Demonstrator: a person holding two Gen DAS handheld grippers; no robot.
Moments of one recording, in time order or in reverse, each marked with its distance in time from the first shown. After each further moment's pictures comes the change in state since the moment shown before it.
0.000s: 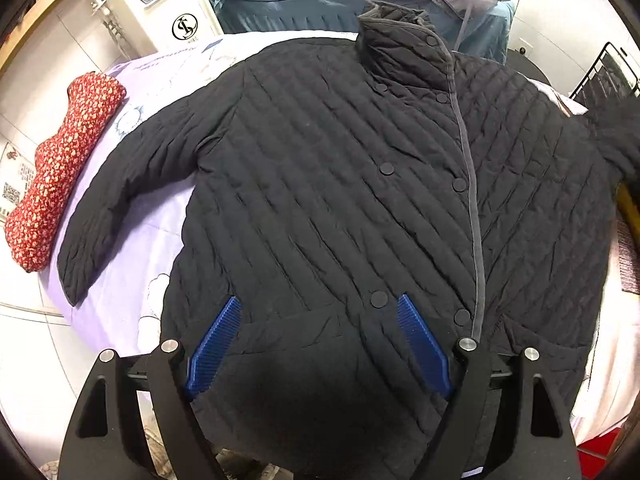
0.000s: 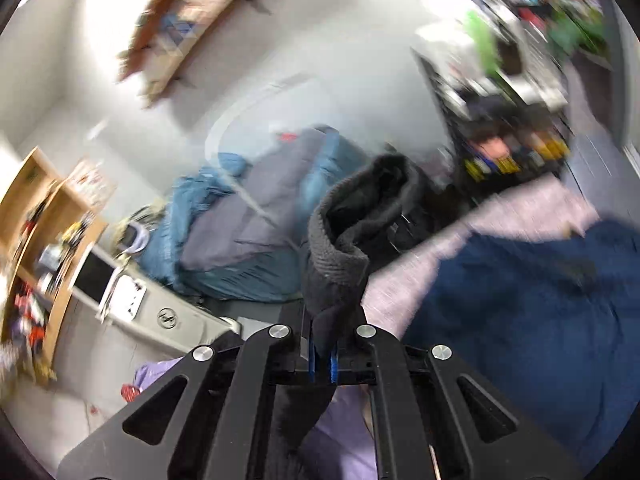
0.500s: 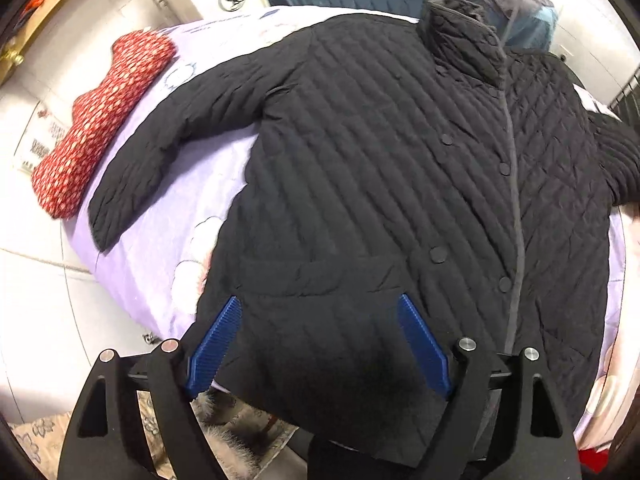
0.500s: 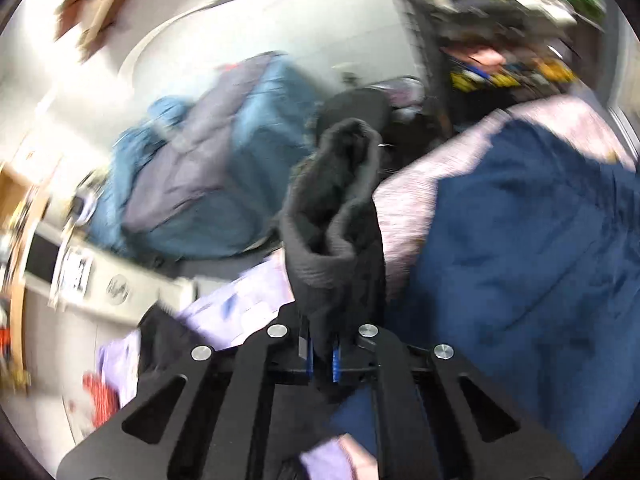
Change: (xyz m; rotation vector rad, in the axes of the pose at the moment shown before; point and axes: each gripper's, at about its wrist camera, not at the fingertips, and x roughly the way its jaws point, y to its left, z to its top) left arm -0.007 0.033 -0.032 -0.089 0.057 0.095; right arm 0.137 0.035 -0.028 -0.134 0.161 -0.014
